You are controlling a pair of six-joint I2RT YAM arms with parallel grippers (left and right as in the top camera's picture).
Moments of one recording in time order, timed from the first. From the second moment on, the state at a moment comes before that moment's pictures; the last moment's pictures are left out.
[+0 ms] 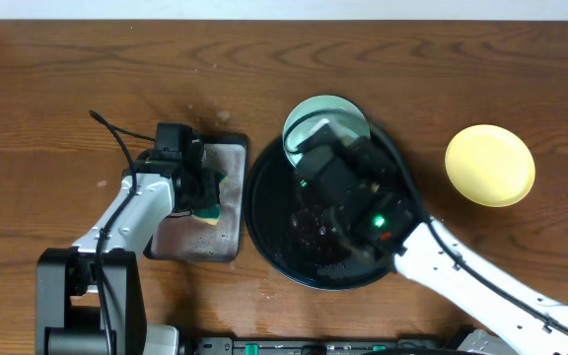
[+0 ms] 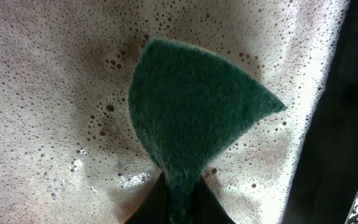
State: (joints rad) left arm -0.05 1.60 0.87 -0.59 0.13 -0.20; right arm 0.86 1.43 1.10 -0.49 0.87 -0.28
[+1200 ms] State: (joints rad) left arm -0.05 1.60 0.87 -0.58 0.13 -0.20; right arm 0.17 1.43 1.10 -0.70 0.32 0.36
